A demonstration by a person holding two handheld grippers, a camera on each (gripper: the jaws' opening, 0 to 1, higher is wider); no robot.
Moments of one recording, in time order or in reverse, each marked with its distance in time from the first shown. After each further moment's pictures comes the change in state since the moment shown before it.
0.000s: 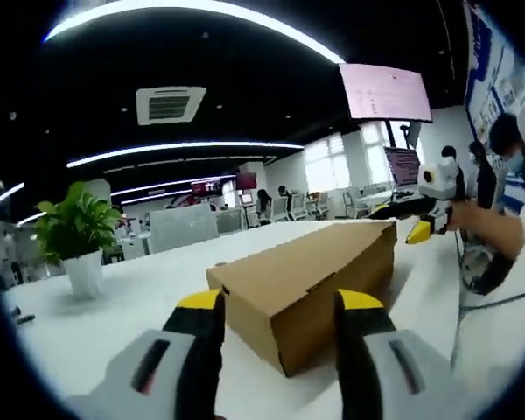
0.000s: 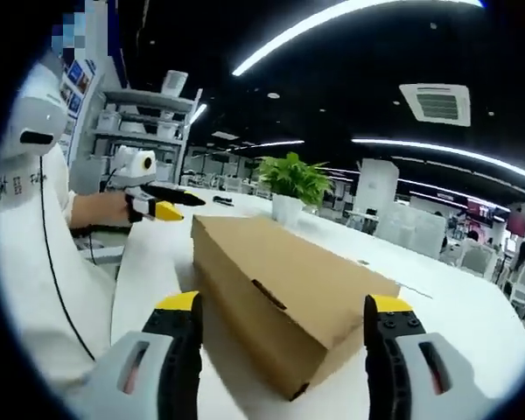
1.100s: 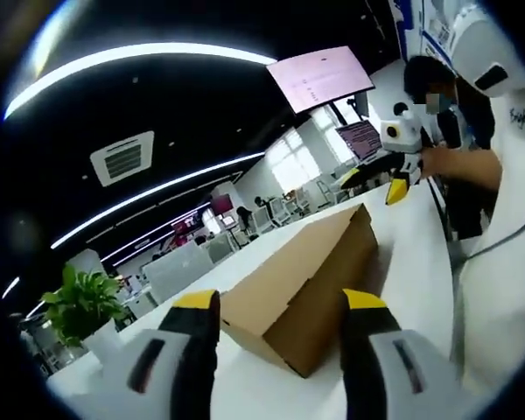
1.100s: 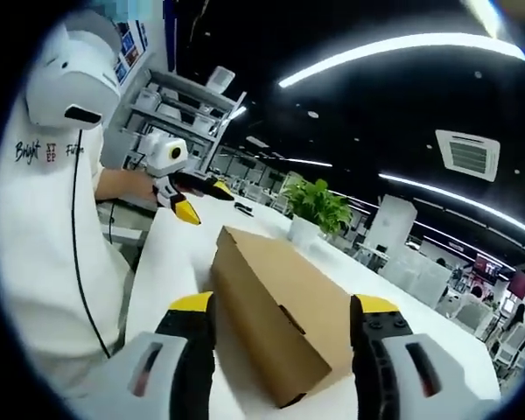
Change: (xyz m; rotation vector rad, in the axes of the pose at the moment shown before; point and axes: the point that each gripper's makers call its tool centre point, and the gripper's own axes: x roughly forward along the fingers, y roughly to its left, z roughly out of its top) left arm -0.008 -0.023 0.019 0.253 -0.017 -0.074; right arm -0.020 0.012 0.032 -0.154 -0.085 0.021
